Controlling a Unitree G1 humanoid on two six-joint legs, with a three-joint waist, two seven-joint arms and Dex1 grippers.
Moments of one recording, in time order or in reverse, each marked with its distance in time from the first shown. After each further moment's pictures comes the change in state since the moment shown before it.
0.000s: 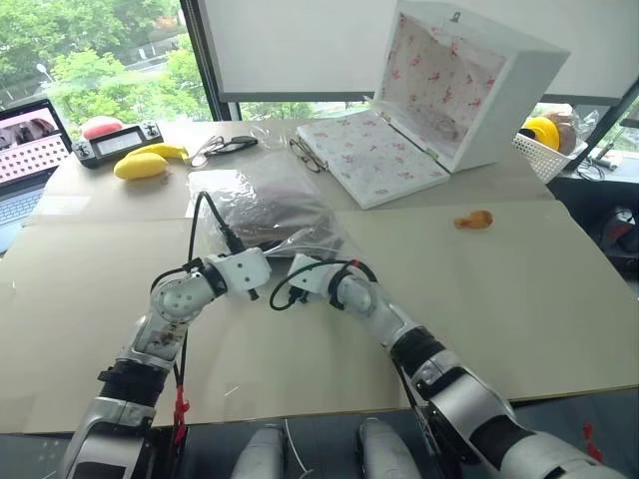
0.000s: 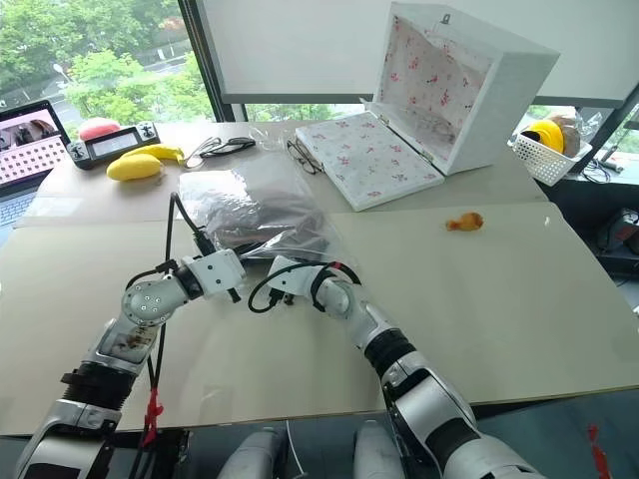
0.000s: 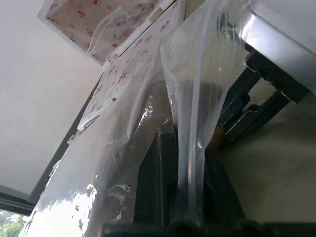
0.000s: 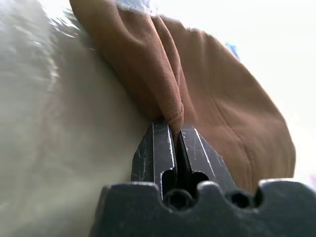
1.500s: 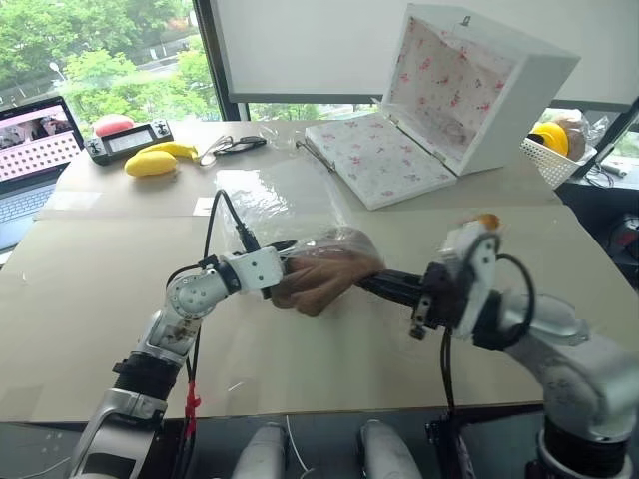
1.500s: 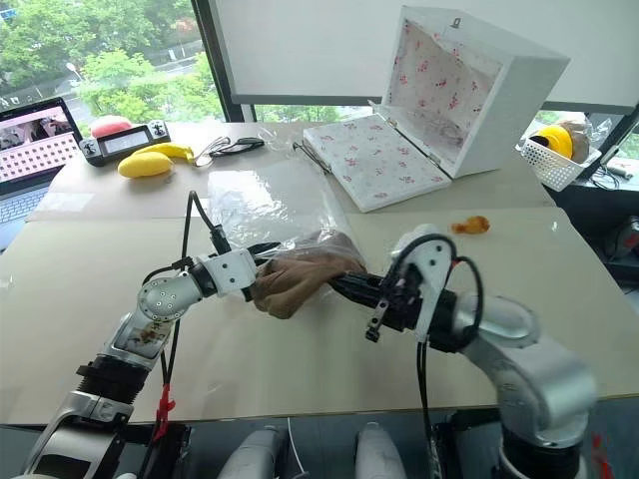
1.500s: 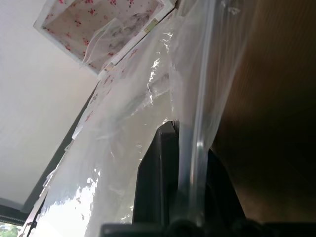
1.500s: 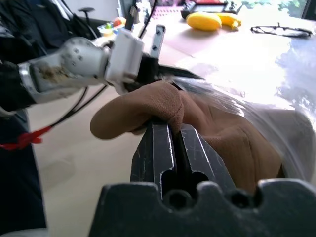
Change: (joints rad) left arm -0.043 -0.024 -0.041 0.027 0.000 -0.015 -0.014; right arm 0.388 -0.423 -0.758 -1.452 1.251 1.337 0.497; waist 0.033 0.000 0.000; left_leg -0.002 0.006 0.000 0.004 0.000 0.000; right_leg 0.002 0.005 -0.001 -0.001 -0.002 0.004
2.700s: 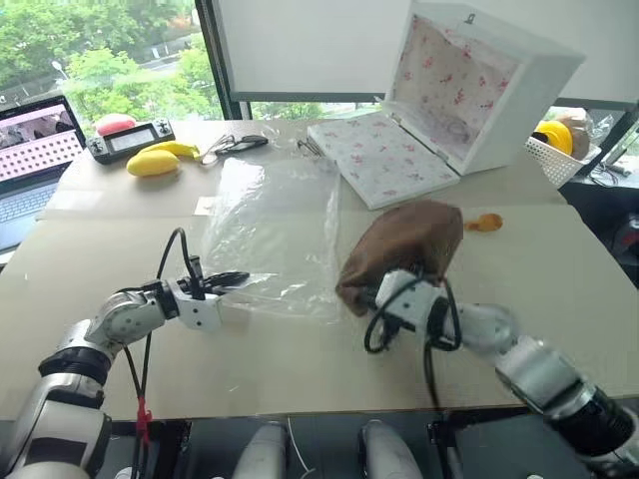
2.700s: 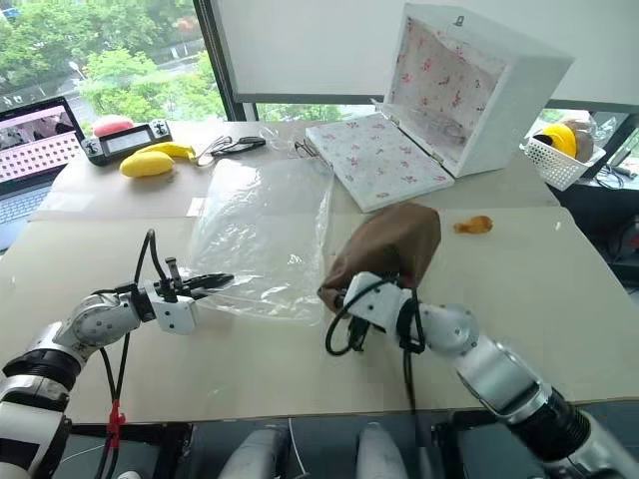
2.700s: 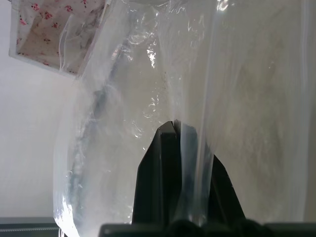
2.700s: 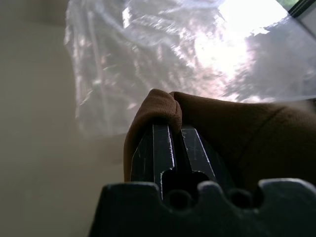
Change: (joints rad) left arm -0.099 0.262 -0.045 0.672 0.256 -0.815 0.235; right arm 0.031 -0.329 0.742 0.322 -0.662 -0.772 -0.254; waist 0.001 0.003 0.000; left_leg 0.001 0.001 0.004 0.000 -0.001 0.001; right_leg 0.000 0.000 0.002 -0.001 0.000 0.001
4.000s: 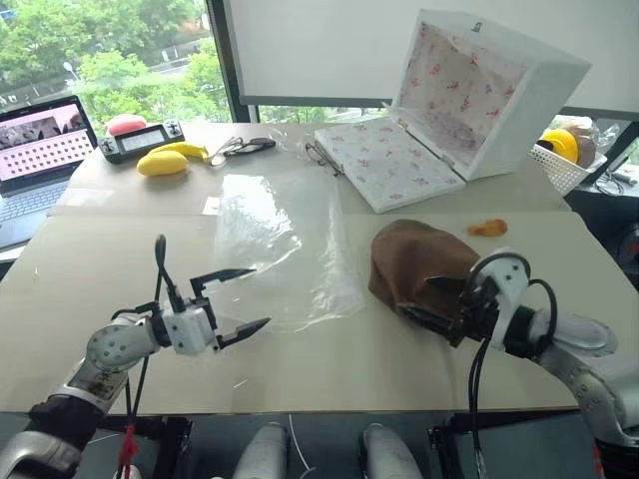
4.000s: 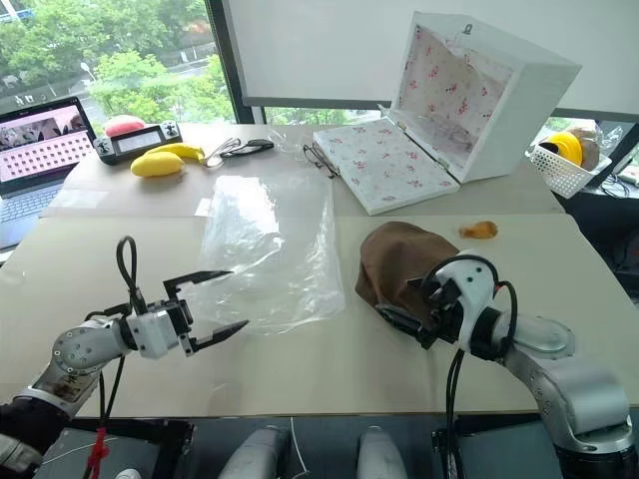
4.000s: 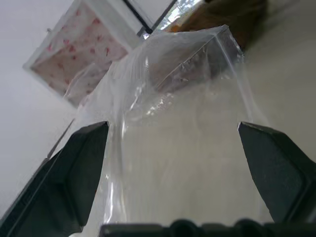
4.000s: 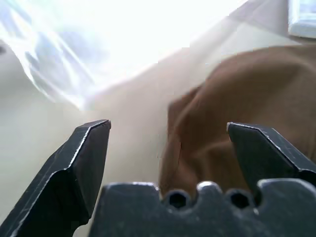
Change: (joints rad) left arm 0.375 0.103 -0.020 -0.814 -0.804 0.517 -0.334; right arm 0.220 0.186 -0.699 -0.071 0.549 0.523 0.144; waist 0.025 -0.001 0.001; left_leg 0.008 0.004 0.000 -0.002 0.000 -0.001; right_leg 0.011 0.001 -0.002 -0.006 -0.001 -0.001
